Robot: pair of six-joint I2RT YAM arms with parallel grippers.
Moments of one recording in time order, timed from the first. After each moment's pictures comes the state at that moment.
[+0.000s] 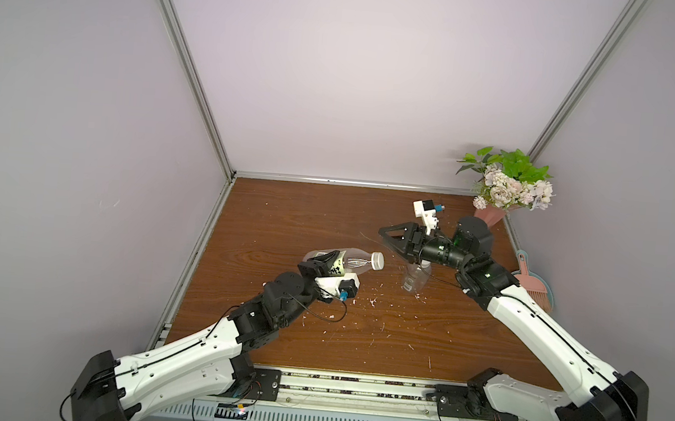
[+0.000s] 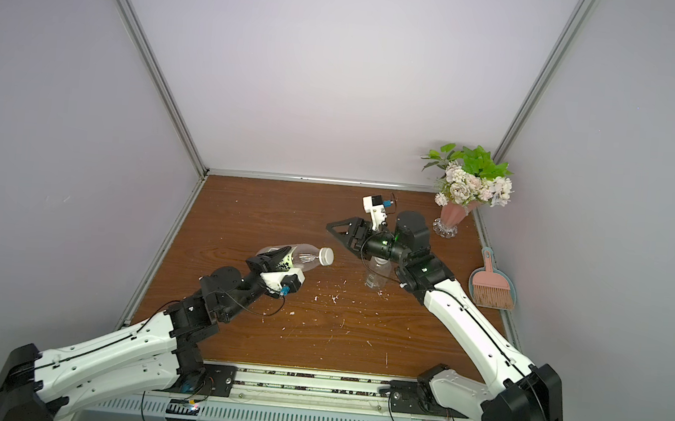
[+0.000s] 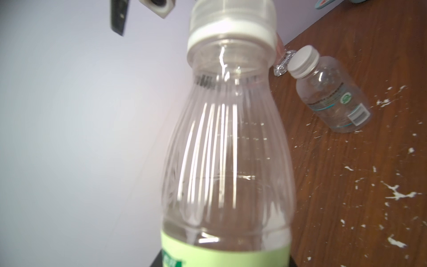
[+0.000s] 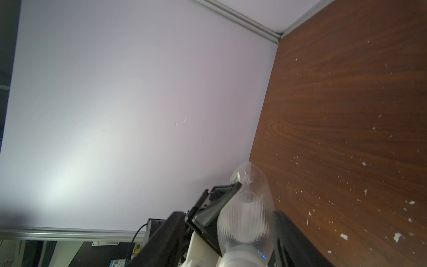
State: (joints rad) left arm -0.91 0.82 0.50 0.19 -0.27 0.92; right arm 0.51 1.16 1.02 0.00 -0.68 1.07
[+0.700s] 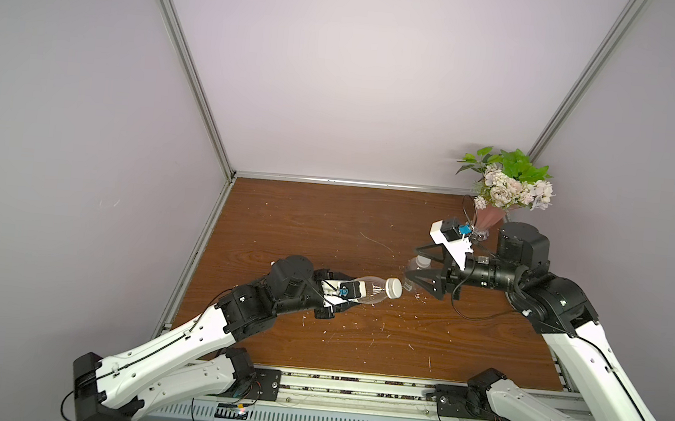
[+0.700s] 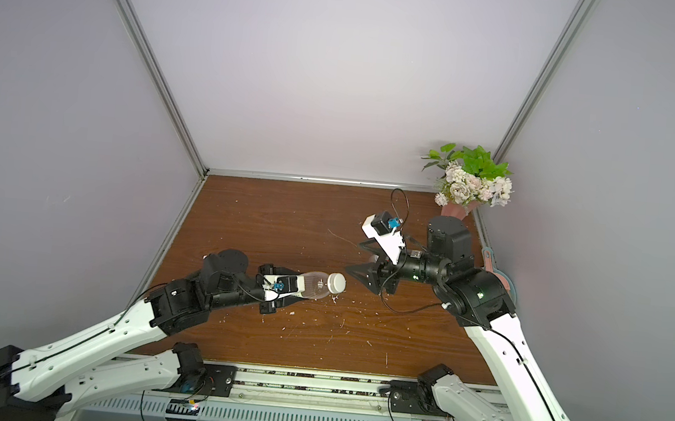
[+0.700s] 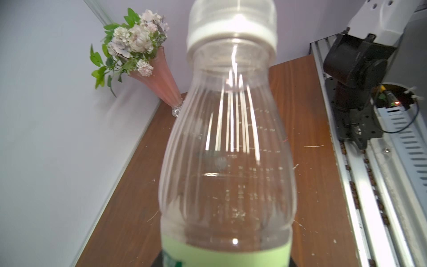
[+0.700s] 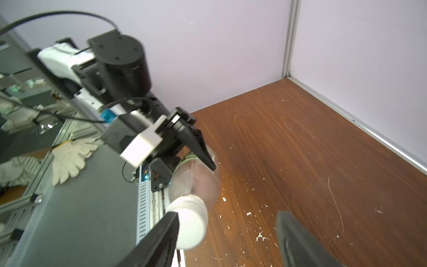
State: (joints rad) left arm -0.91 0.87 0.82 -0.37 0.24 0.55; right arm 0.52 0.96 1.31 -0.80 -0.72 -0.25
